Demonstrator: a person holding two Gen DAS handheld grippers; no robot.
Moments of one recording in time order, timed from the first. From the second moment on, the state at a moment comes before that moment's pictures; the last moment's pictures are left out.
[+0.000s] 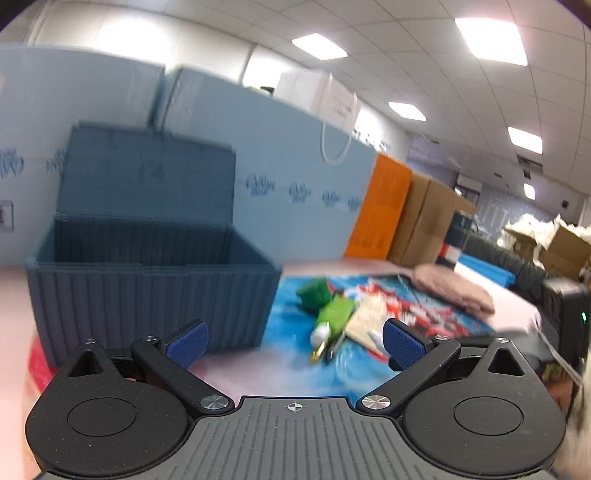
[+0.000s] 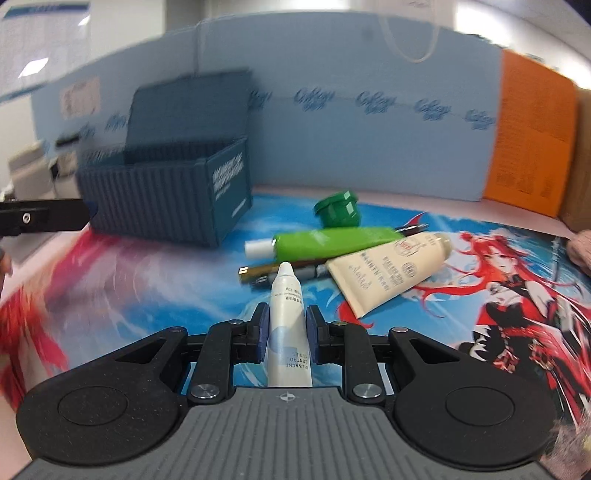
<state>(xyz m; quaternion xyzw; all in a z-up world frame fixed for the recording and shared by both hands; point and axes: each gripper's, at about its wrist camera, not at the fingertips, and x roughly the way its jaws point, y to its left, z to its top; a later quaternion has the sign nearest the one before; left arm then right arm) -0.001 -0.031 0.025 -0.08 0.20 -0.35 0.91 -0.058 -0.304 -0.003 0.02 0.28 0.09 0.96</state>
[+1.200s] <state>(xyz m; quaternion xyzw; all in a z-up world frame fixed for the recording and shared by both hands) 0.109 0.091 0.069 -0.25 0.24 -0.23 0.91 0.112 -0.156 0.066 -0.03 0.14 0.27 0.95</state>
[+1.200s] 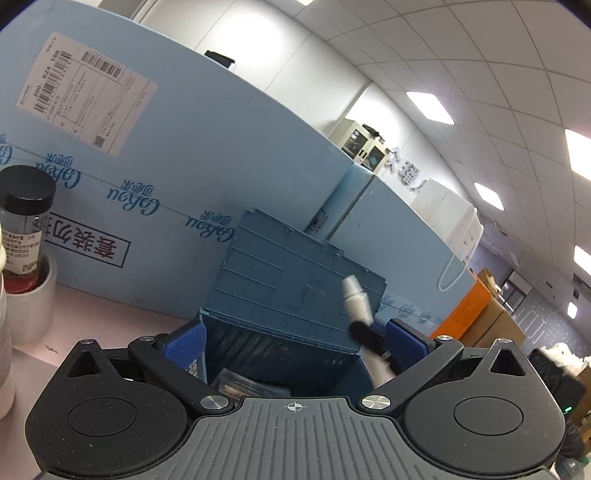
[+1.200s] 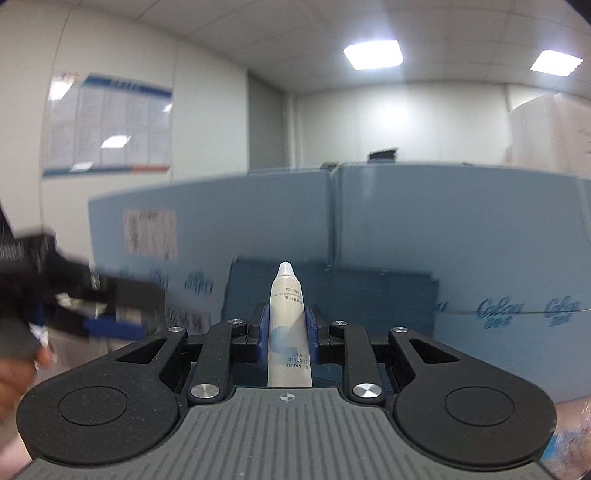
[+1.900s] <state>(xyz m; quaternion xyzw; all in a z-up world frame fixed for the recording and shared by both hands) 0.120 0.095 0.059 -0.26 0.26 -0.23 0.90 0.147 -0.104 0.033 -0.18 0.29 0.32 0.88</state>
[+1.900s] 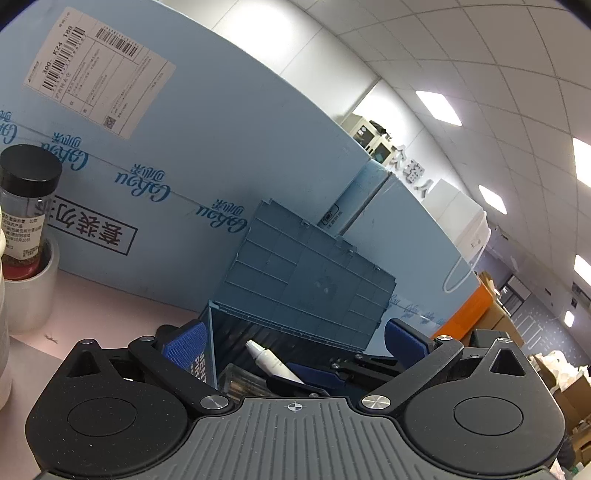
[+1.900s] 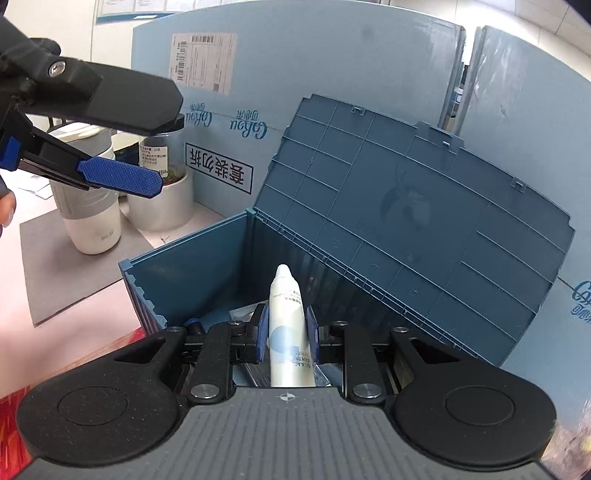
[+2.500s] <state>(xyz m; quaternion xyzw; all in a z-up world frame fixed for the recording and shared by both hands) 0.122 0.089 0.057 -0.26 0.26 -0.24 0.90 0.120 -0.114 0.060 -0.16 0.24 0.29 0.91</state>
